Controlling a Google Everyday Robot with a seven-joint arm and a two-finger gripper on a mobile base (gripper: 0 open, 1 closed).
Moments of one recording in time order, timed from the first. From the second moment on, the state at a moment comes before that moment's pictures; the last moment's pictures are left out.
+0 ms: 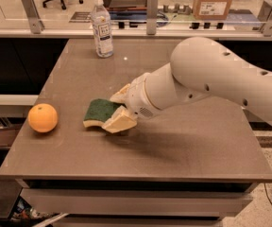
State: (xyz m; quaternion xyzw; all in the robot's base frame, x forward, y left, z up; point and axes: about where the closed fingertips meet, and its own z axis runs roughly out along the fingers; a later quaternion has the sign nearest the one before) arm 0.492 0.053 0.842 -0.61 0.68 0.18 0.35
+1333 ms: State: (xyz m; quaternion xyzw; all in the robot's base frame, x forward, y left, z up) arm 0.511 0.011 0.861 -0.59 0.70 0.17 0.36
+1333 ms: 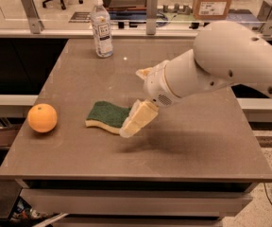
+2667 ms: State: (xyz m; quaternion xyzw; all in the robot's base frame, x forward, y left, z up) arm 0.548 -0.164 0.951 -0.49 0.75 0.07 0.44
